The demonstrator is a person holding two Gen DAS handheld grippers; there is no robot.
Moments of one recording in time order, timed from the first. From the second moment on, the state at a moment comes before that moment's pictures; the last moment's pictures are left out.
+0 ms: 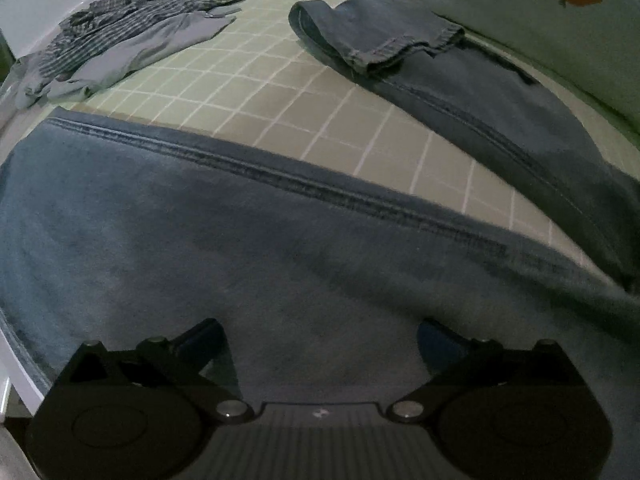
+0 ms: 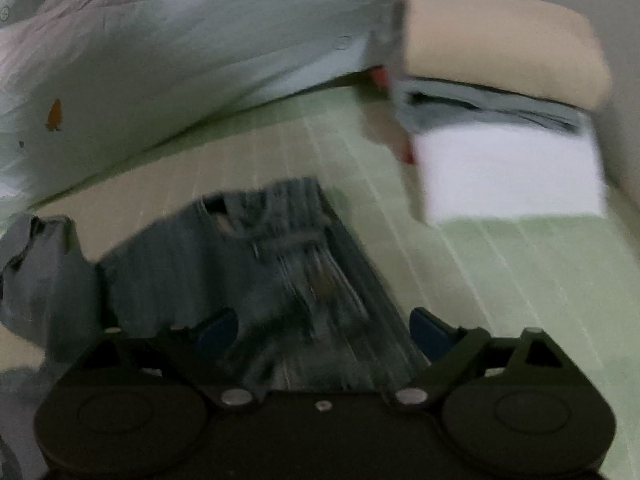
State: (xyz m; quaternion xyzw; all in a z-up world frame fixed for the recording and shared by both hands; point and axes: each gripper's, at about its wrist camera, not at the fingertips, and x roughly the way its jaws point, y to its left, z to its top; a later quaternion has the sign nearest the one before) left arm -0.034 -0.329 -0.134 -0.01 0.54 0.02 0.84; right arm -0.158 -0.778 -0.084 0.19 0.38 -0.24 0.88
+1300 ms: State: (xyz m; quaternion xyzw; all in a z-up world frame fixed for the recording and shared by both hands) left arm -0.006 -0.332 -0.127 -0.02 0.57 -0.02 0.82; right arm -0.141 -0.750 -0.081 0.11 0.35 -0.28 0.89
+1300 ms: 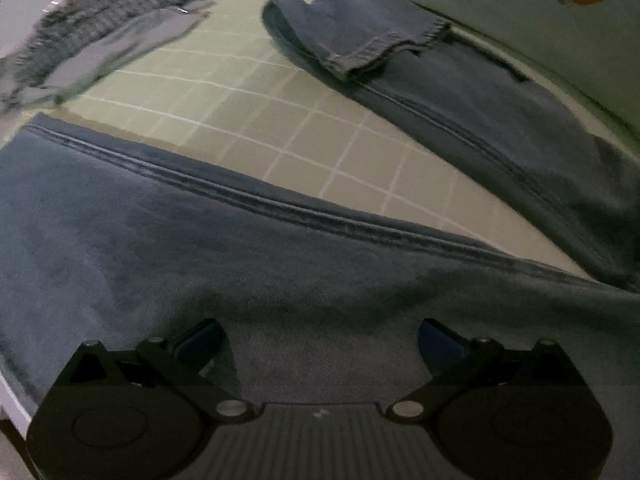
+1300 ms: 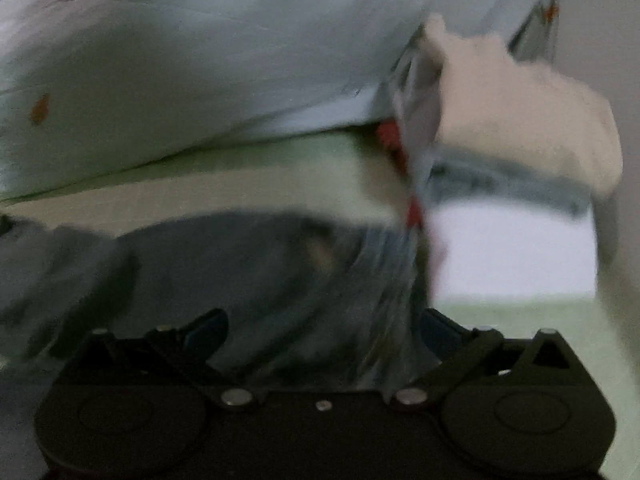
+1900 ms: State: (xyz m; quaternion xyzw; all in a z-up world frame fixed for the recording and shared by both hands) left arm 0.042 -0.282 -0.048 0.13 0.43 -0.12 0.88; right arm -0.154 -0.652 -0.124 0.16 0.38 -0.40 0.82
